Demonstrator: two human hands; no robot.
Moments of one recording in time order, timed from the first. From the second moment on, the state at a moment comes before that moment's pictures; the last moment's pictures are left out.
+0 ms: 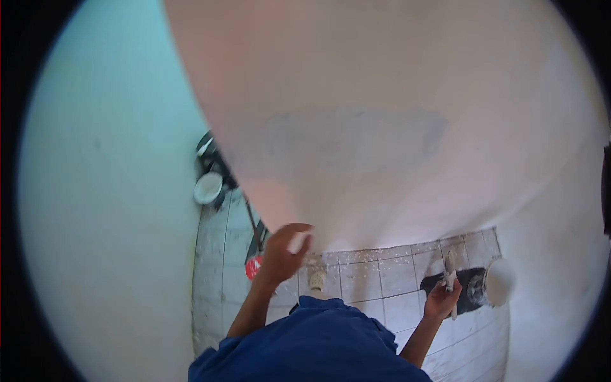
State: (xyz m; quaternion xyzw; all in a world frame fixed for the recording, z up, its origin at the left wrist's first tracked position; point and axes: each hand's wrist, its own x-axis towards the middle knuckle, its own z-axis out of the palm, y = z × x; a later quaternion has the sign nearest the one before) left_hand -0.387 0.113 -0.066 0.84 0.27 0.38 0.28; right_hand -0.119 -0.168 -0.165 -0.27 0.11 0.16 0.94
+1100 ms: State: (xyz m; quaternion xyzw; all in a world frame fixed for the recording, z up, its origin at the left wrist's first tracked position) left_hand -0.635 -0.291 -0.139 0.87 0.34 0.15 0.34; right_hand -0.402 -0.458 -0.135 -0.38 0.12 0.36 0.84
